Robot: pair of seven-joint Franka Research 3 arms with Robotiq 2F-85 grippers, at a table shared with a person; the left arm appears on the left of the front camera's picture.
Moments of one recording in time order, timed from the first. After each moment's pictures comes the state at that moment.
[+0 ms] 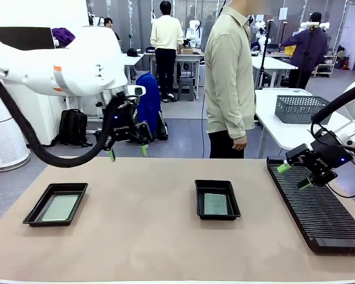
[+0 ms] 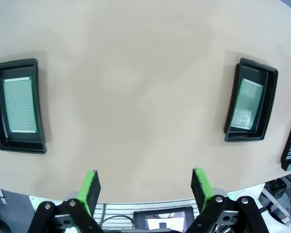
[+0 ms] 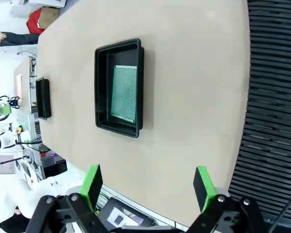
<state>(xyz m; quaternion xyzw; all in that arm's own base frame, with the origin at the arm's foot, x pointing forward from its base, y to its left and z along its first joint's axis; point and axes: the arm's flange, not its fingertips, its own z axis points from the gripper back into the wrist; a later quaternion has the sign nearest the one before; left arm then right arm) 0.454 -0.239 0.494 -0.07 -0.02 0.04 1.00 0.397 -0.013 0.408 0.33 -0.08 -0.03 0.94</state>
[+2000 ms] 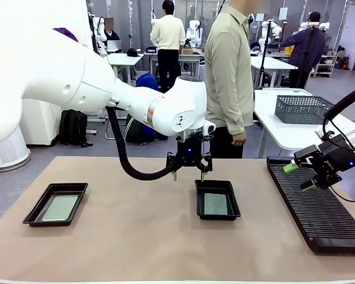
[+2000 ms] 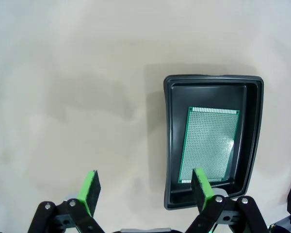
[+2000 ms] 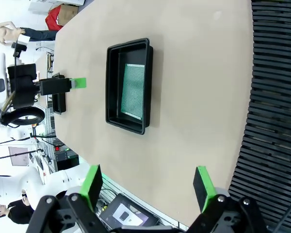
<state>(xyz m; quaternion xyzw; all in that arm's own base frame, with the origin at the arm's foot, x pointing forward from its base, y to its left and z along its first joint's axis) 0.501 -0.435 0.379 -0.01 -0.05 -0.03 1.00 0.396 -0.035 0.398 0.38 -0.08 -0.02 0.92</state>
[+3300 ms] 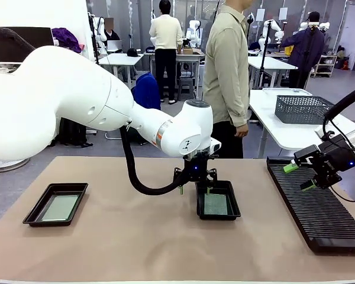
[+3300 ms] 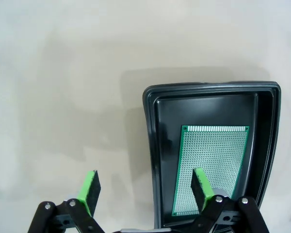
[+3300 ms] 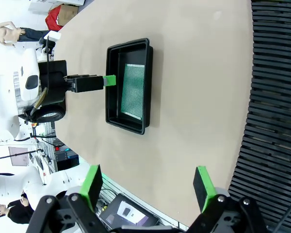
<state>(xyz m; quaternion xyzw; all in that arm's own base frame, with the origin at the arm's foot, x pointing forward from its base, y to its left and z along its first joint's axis) 0.505 -0.456 0.319 -0.01 -0.06 -0.04 1.00 0.396 -0.035 0.398 0.38 -0.08 -0.02 0.92</state>
